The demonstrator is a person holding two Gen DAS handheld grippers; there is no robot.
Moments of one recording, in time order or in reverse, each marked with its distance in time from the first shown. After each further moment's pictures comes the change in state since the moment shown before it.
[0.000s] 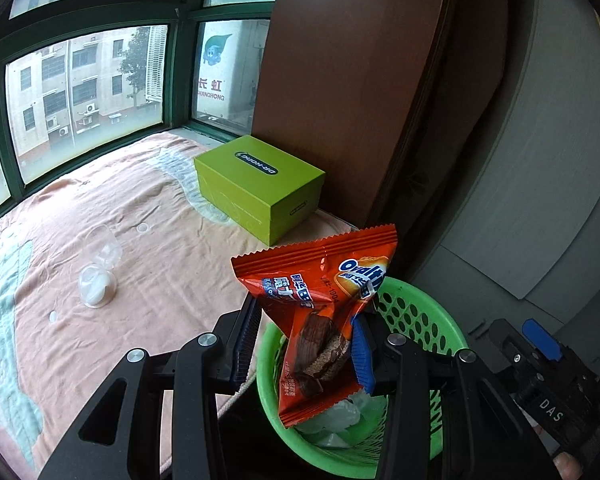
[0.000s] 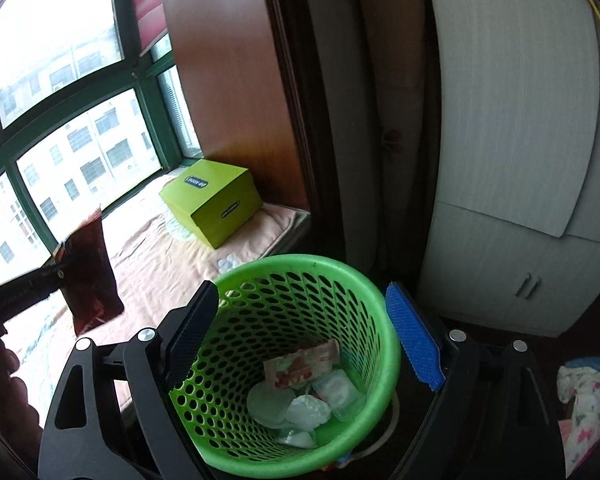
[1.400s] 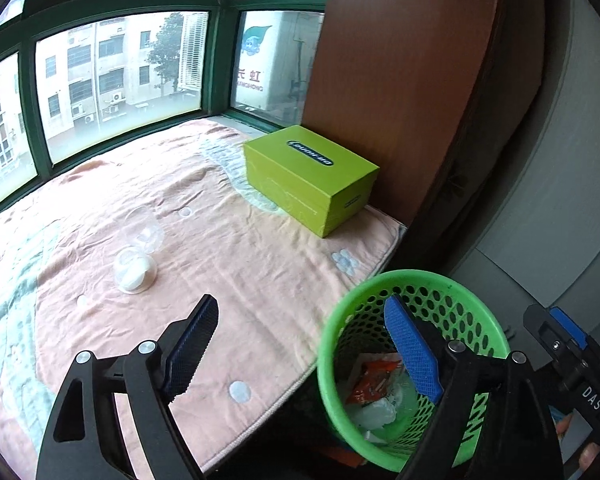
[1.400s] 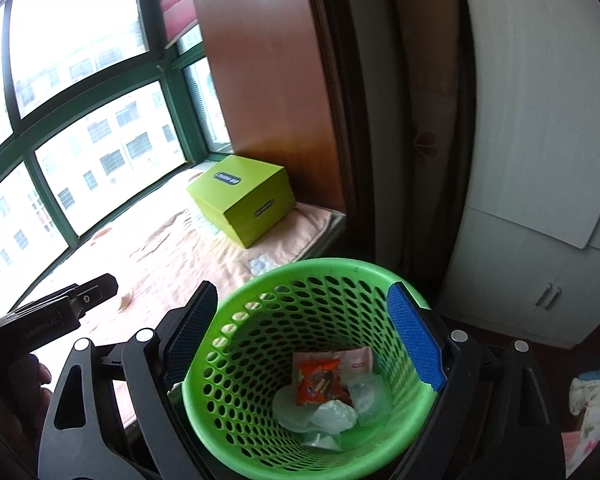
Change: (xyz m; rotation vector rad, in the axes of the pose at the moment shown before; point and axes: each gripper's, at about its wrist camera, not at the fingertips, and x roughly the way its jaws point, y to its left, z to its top) left arm 0.006 0.057 -0.011 -0.079 0.000 0.108; right arm 0.016 0.043 0.009 -0.060 0.026 0.099
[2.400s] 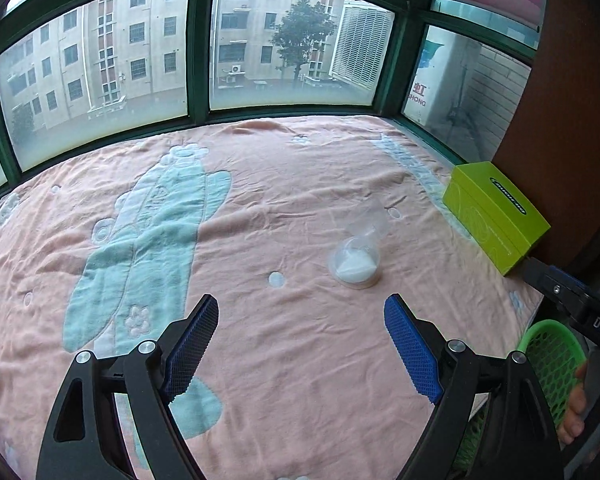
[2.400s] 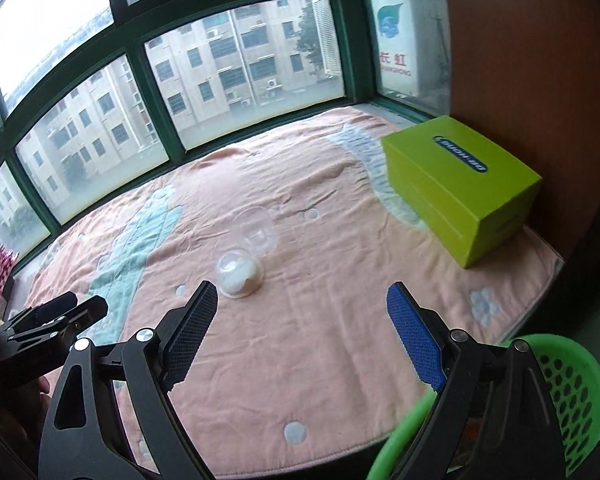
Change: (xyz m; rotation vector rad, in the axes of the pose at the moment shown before) left arm -0.029 0.199 -0.018 -0.284 -0.002 0.339; right arm 0.145 0.212 0.025 -0.329 0.239 0.408
